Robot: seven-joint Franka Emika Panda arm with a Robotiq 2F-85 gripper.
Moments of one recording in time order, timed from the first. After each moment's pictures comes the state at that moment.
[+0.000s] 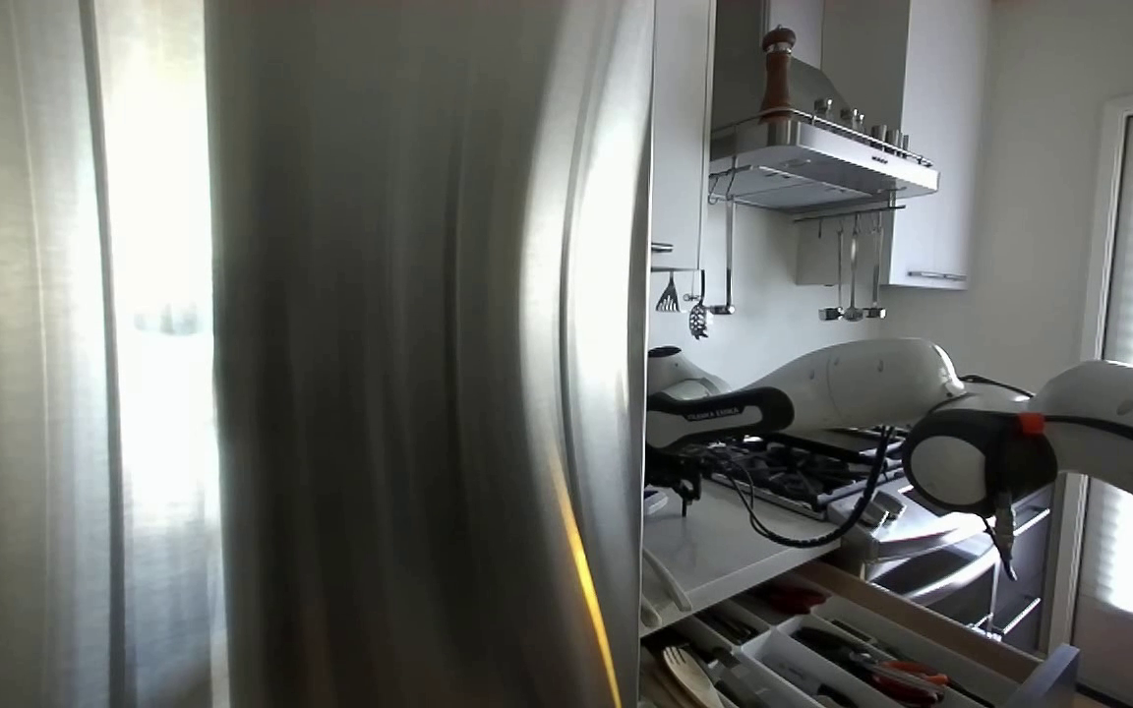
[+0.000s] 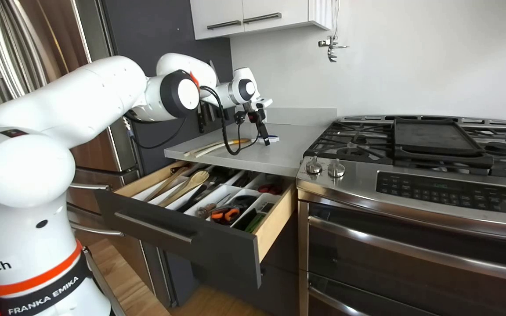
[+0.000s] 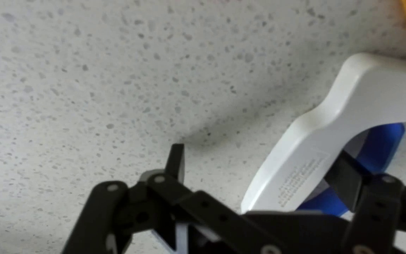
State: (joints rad) arm 0.34 1.13 -0.12 -0.68 -0.15 2.00 1.01
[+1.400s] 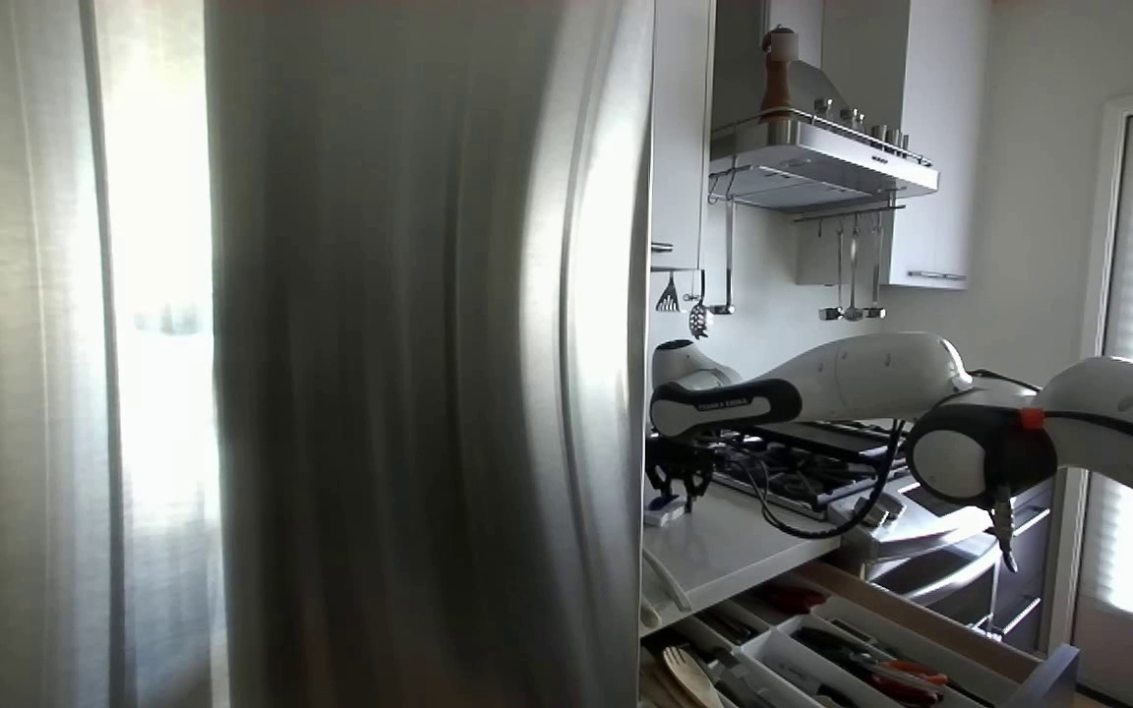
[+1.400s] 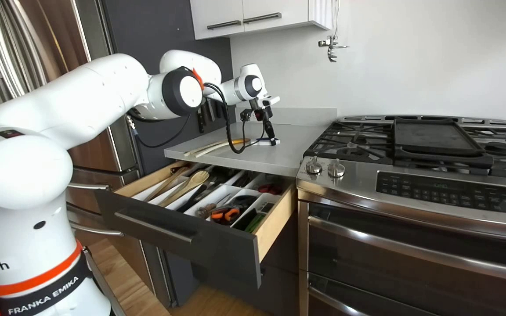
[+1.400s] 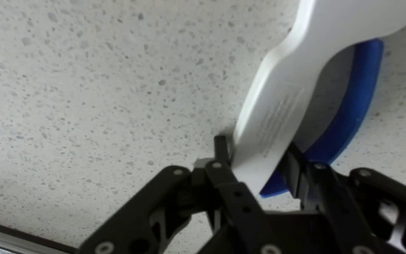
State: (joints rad) arm 0.30 1.12 -0.13 -0.67 -0.14 1.94 1.03
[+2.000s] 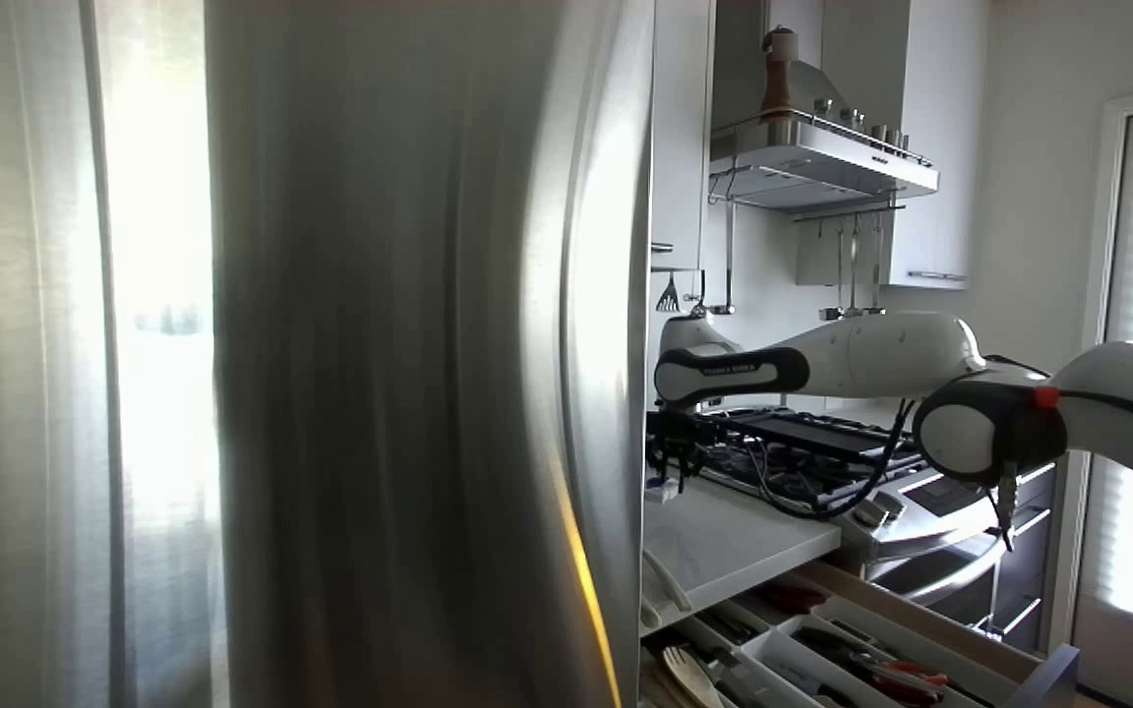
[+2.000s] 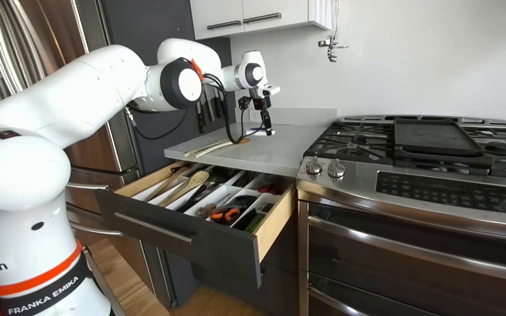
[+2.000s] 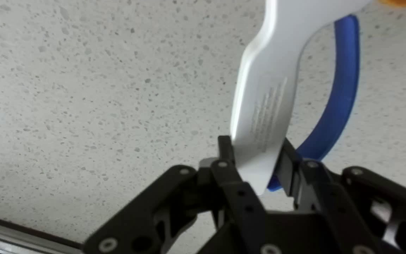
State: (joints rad) arm 0.27 1.05 -0.07 -0.67 -0.06 1.91 0.97
